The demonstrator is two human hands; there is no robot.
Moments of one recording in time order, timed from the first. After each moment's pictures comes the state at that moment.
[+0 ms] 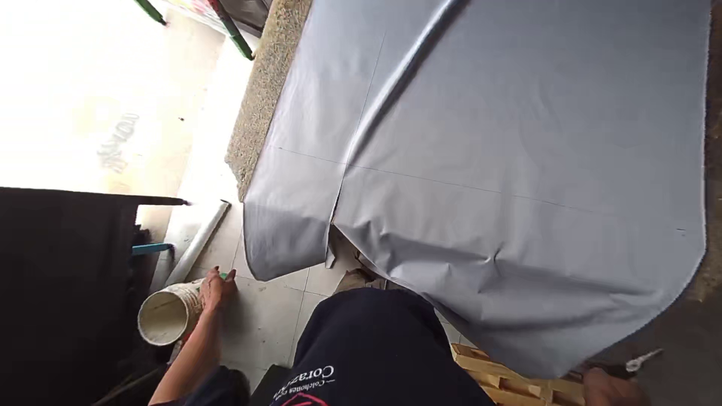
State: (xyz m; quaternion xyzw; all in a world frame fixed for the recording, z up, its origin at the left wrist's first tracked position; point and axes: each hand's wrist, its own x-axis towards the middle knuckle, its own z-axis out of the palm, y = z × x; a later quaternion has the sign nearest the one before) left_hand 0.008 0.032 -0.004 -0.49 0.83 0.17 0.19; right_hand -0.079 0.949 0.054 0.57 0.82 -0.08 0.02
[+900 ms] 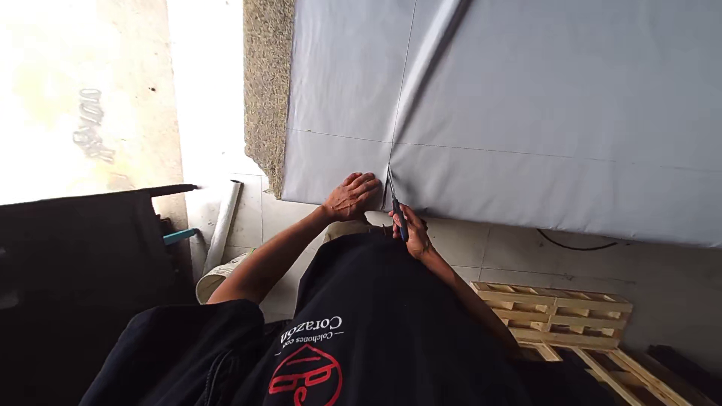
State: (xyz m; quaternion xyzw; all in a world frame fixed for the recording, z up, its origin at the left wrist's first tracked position) left_hand -0.273 0.100 -0.052 0.38 0.89 0.23 0.10; right_hand -0.220 0.360 0.009 0.15 0.60 -0.71 0.33
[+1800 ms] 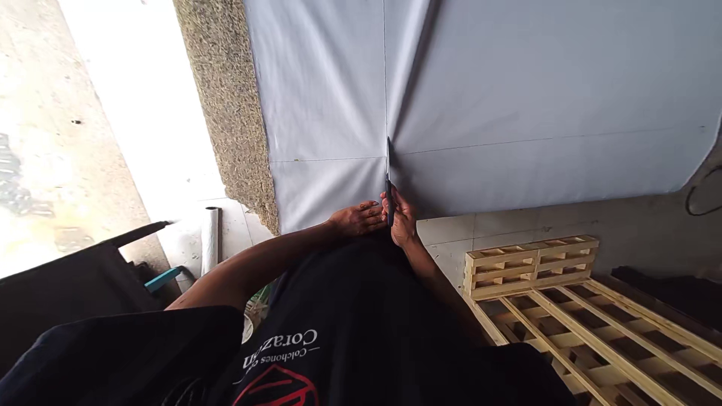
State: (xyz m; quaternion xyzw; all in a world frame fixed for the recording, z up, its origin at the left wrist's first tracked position) left_hand -0.299 0.097 -0.075 0.65 0.74 0.17 -0.03; right_hand -0.283 0.278 0.015 0.23 0.62 -0.74 0.12
